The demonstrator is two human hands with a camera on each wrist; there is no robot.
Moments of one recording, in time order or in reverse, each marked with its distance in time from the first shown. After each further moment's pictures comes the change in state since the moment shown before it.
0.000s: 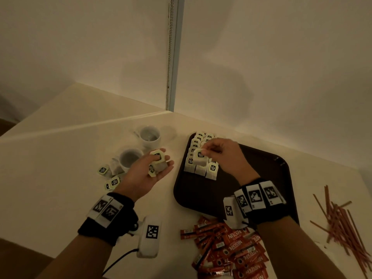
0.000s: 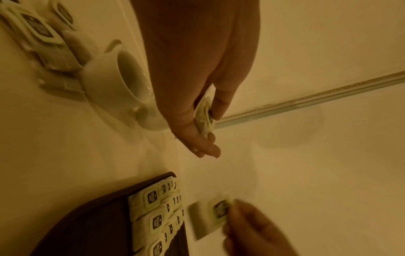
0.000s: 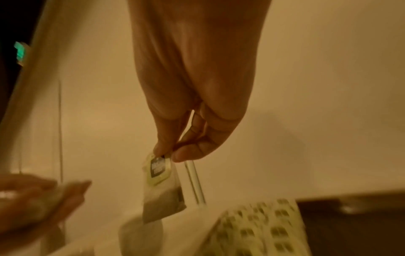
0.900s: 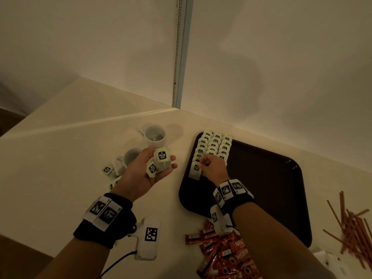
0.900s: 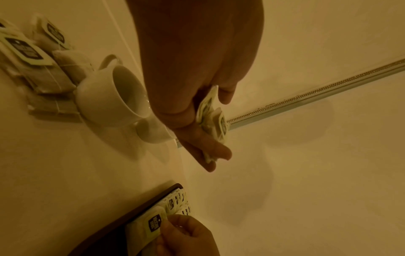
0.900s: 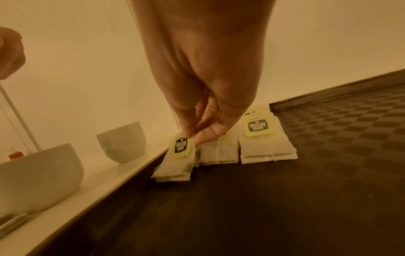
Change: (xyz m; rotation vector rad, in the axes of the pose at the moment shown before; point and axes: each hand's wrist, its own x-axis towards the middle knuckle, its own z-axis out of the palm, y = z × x) left_hand 0.007 0.017 -0.005 0.054 -0.016 -0.034; right_hand 0.040 0.086 0.082 -0.152 0.019 0.315
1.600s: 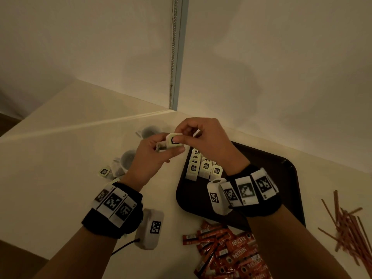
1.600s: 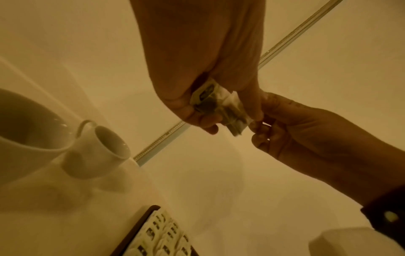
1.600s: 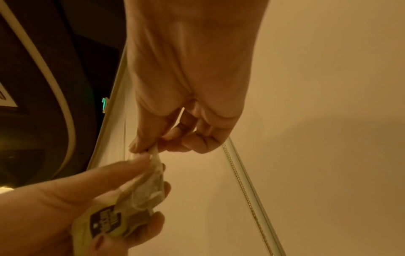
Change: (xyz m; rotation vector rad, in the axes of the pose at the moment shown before) left_hand 0.001 0.007 0.031 0.669 -0.121 0.659; right_hand -0.054 -0.138 -0.086 0.251 -0.111 -0.671
